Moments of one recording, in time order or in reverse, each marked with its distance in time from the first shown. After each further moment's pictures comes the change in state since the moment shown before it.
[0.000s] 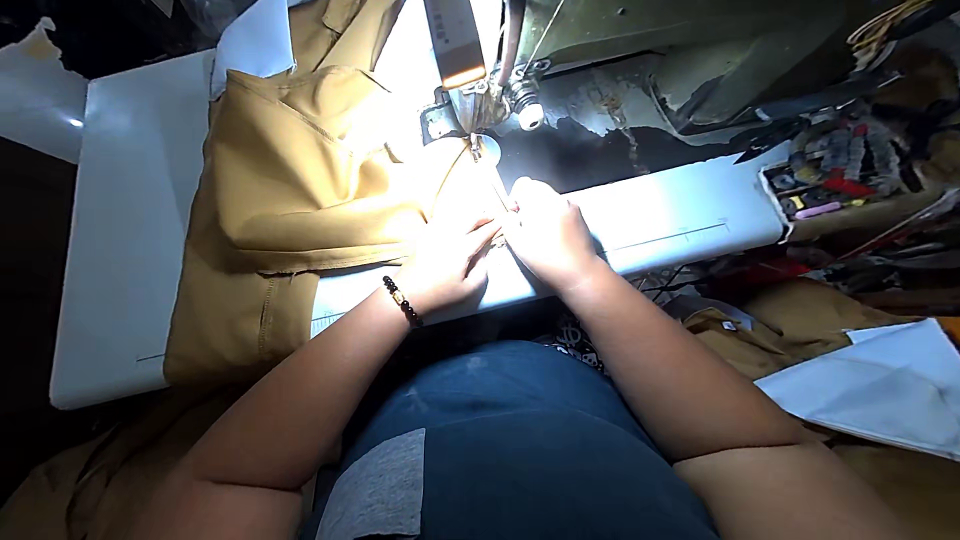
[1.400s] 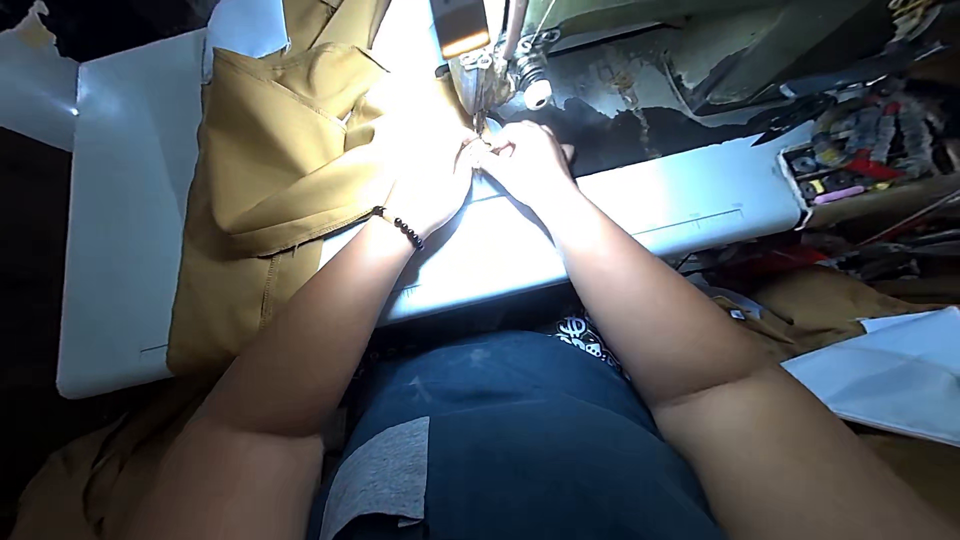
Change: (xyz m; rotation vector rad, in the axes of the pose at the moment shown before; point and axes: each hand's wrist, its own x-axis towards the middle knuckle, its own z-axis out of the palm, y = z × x) left_hand 0.058 -0.031 -0.031 0.063 0.061 -0.312; right_hand 0.070 0.014 0.017 0.220 -0.200 0.271
